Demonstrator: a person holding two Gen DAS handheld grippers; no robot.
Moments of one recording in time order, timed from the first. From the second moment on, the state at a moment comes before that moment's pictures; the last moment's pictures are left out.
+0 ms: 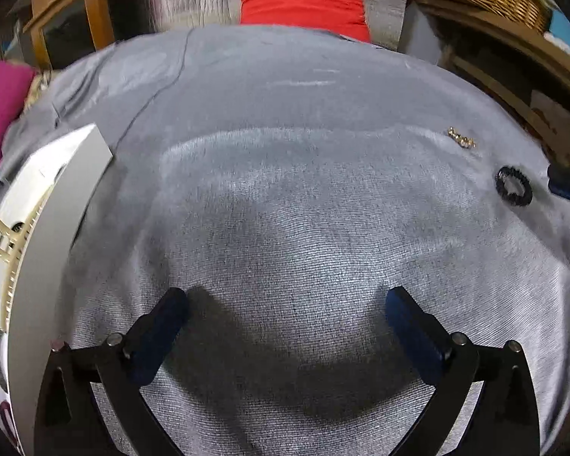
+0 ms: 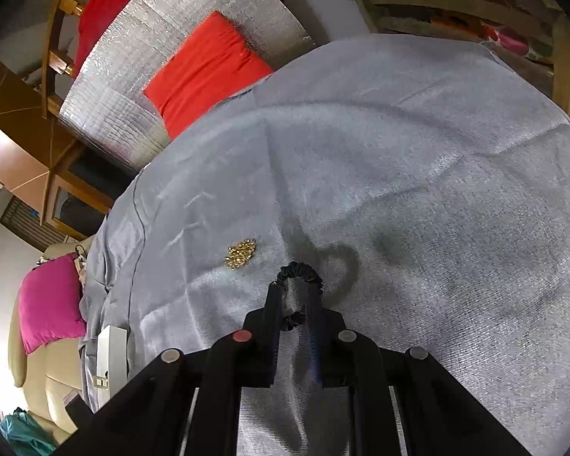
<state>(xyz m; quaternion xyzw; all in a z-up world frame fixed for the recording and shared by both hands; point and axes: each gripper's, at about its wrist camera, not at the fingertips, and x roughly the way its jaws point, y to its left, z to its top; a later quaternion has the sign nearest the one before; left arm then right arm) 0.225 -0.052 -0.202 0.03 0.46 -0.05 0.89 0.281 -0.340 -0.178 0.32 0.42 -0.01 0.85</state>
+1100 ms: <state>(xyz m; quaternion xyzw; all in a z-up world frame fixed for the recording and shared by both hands) 0.231 -0.070 -0.142 0.02 0.42 -0.07 0.90 0.303 -0.336 -0.211 0.31 0.44 -0.04 0.84</state>
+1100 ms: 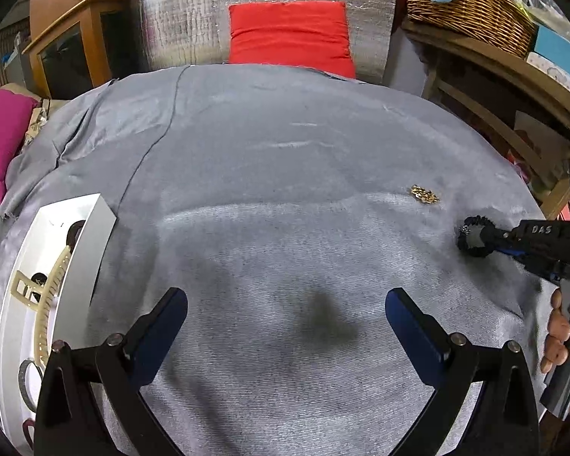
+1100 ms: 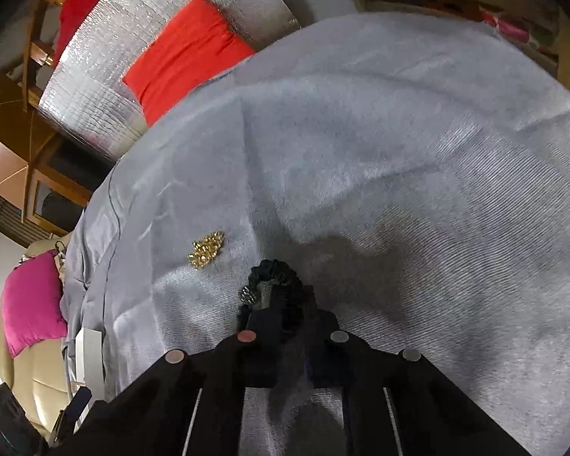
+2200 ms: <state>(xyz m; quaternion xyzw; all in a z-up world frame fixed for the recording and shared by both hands) 0.270 -0.149 -0.135 0.06 0.42 -0.12 0.90 0.236 -0.389 -0.172 0.36 0.38 -0.03 0.85</state>
